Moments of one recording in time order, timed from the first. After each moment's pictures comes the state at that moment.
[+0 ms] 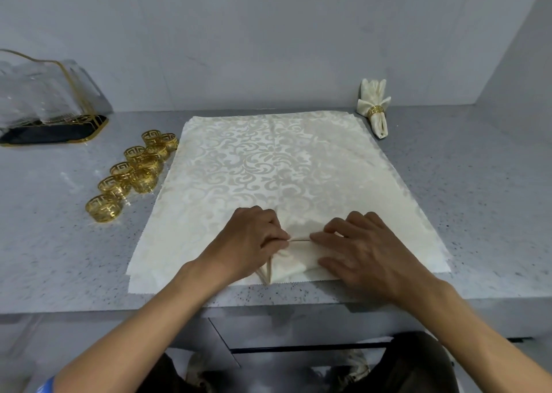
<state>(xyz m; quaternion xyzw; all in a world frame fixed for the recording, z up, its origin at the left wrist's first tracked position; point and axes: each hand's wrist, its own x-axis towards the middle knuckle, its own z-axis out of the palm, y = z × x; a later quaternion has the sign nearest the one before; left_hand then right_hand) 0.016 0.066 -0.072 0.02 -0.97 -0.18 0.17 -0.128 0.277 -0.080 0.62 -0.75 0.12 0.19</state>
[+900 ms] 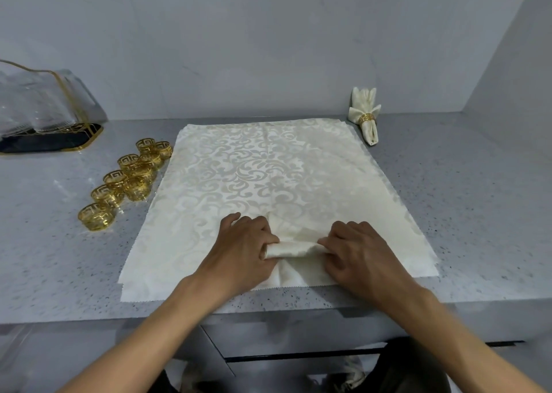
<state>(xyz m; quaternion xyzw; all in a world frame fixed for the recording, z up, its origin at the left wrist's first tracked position) 0.021 0.088 -0.061 0.11 -0.97 -0.14 0.14 -0.123 0.278 -0.076 0.57 -0.80 0.14 0.14</state>
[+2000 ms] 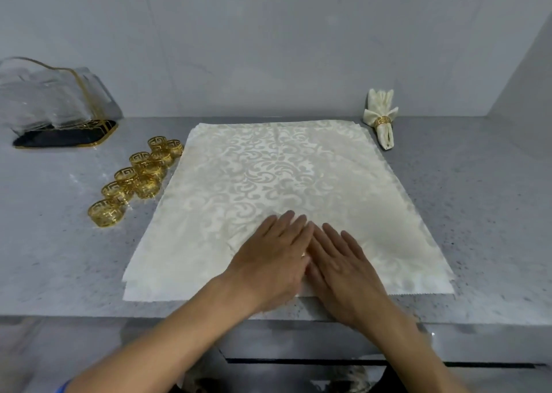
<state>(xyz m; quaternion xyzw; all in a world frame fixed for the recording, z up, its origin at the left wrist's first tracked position) 0.006 0.119 -0.050 0.07 -1.00 -0.03 0.03 -0.096 0.257 -0.093 0.53 -0.85 0.09 -0.01</state>
